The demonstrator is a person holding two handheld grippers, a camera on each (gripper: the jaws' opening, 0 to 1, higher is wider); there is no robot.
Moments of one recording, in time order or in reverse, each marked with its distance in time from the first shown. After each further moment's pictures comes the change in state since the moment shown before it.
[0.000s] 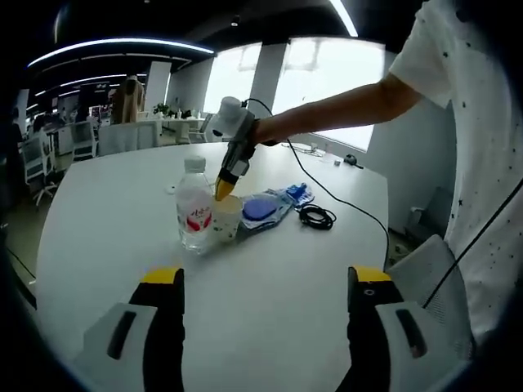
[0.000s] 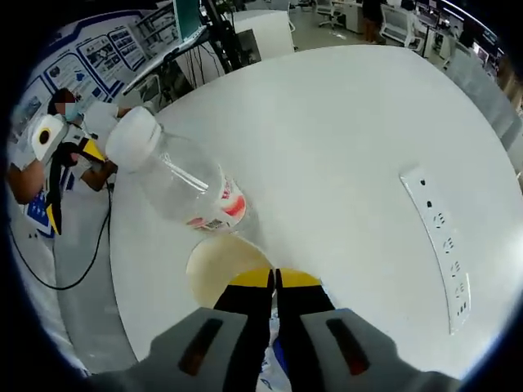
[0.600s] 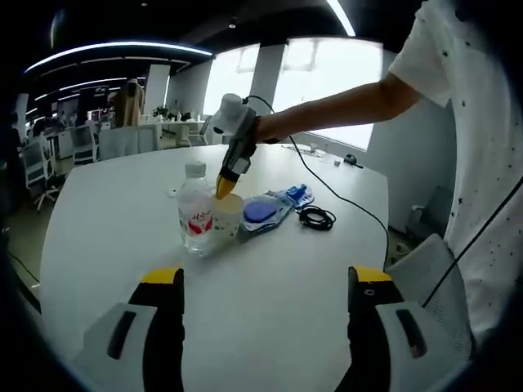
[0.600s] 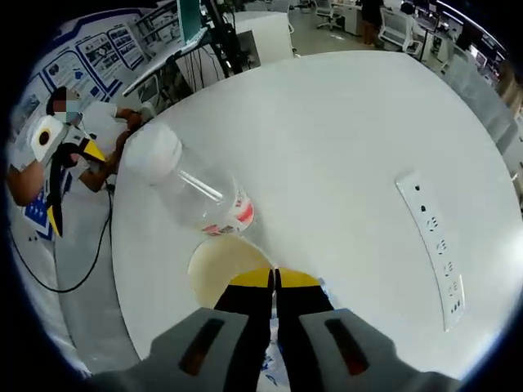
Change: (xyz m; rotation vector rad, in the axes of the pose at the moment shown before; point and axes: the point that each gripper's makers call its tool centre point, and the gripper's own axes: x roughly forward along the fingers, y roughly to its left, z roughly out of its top) left arm -0.007 0.000 0.003 0.014 -0.004 0.007; right arm -0.006 0.003 0.006 0.006 0.000 -0.016
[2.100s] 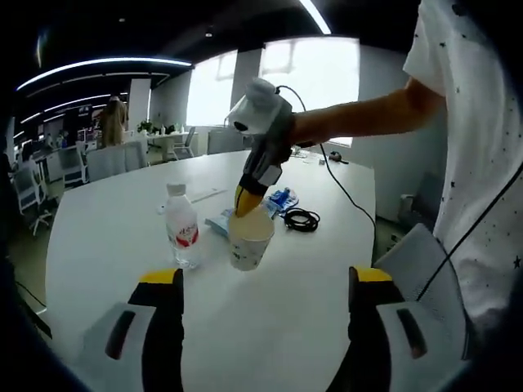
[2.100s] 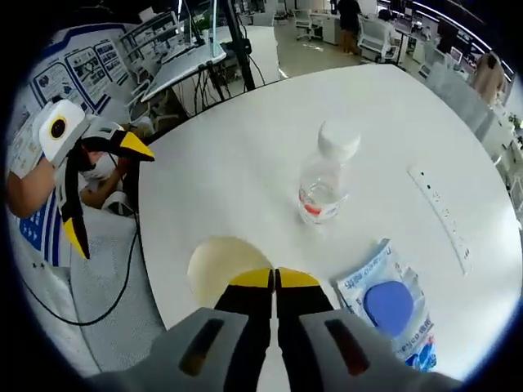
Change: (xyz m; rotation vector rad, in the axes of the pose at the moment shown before) left arm -0.016 -0.029 0.013 0.107 -0.021 -0.057; right arm -0.043 0.116 -0.009 0.074 -0.082 -0.107
